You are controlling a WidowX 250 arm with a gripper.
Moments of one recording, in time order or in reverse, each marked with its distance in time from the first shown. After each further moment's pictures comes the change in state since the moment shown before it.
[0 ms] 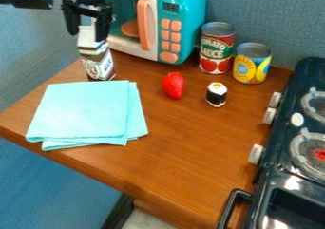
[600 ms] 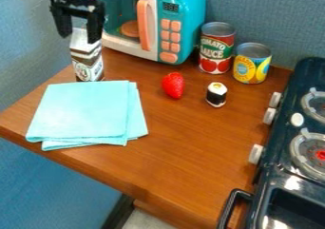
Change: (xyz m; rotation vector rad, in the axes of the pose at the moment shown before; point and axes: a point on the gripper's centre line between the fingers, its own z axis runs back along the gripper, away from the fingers) arm -0.028 -0.006 0.010 -0.014 -0.089 0.036
